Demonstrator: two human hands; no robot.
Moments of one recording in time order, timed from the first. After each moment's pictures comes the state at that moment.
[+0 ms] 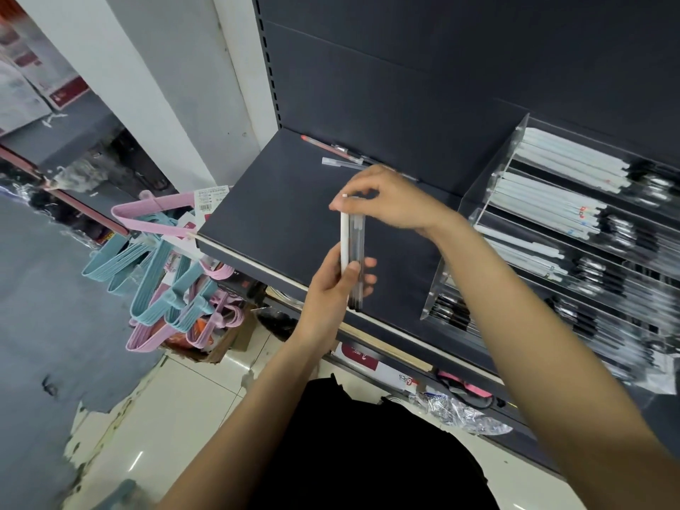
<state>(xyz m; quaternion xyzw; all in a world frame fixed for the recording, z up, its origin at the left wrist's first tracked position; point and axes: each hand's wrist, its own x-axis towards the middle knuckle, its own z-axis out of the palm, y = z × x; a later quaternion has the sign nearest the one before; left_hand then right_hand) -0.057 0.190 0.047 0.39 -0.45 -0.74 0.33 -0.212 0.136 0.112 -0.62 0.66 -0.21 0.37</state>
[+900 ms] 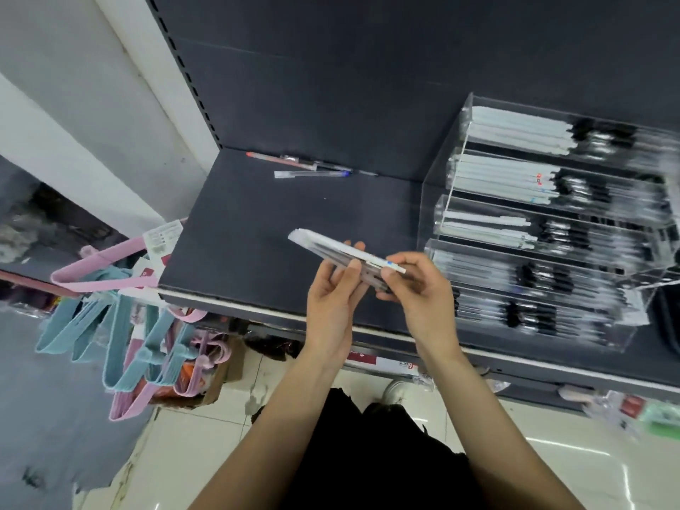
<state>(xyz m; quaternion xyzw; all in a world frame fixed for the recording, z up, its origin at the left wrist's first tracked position) -0.081 0.178 0.048 0.35 -0.28 -0.83 0.32 -0.169 0.248 0.055 -0.19 0.70 -0.62 0.31</state>
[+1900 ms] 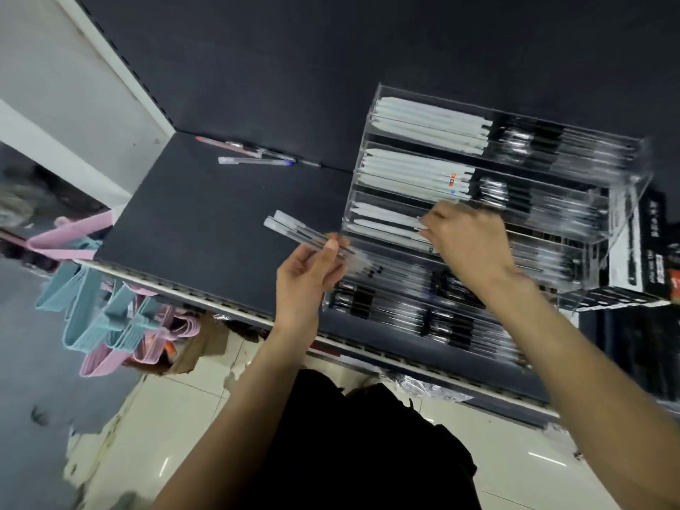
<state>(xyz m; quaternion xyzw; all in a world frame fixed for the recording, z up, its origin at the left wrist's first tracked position) -0.189 0.243 0.065 0.46 -0.38 -0.73 0.33 -0.393 0.310 0.066 -0.63 0.77 0.03 -0.07</state>
